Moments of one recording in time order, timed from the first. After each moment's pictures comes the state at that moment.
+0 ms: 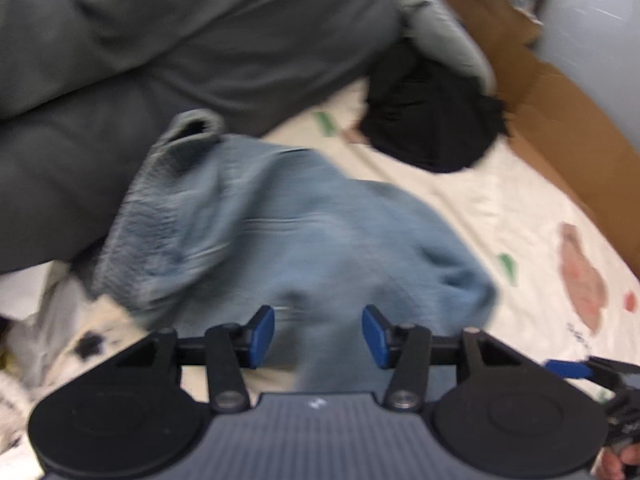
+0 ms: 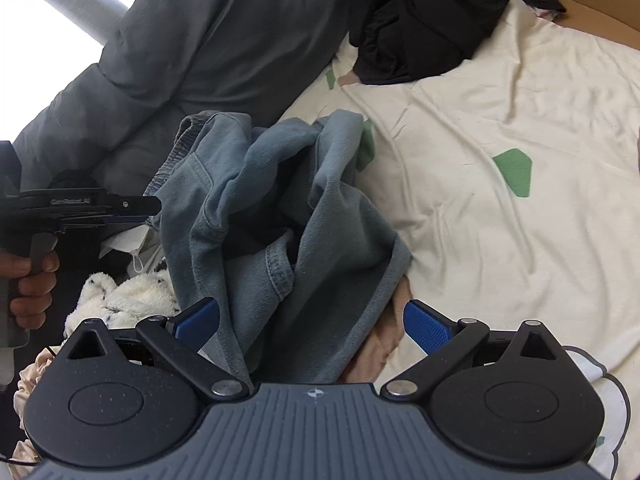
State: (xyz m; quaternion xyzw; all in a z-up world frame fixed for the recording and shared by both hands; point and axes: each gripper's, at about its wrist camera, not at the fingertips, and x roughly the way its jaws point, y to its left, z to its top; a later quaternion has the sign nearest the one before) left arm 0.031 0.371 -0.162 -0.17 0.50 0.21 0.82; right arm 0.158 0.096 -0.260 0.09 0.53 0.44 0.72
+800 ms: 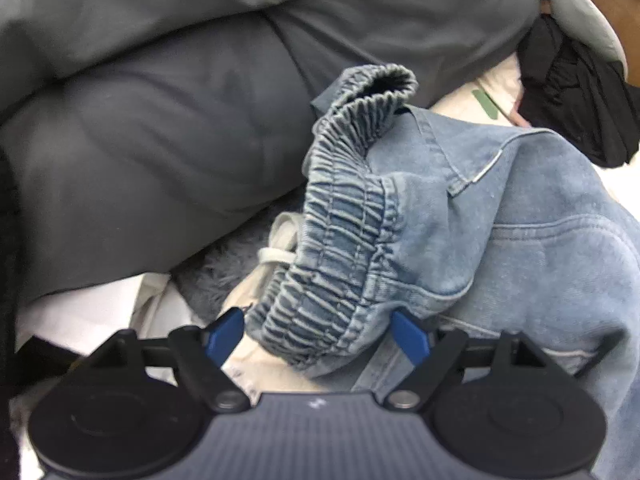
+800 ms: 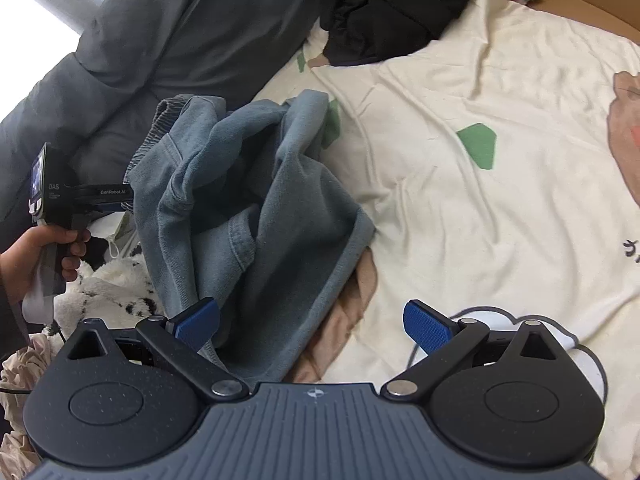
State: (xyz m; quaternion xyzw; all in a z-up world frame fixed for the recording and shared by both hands) left arm 0.032 0.473 -0.241 -0.09 0.52 0.31 0.79; right arm 0.155 0.074 -0.269 0.07 0.55 0.41 0.72
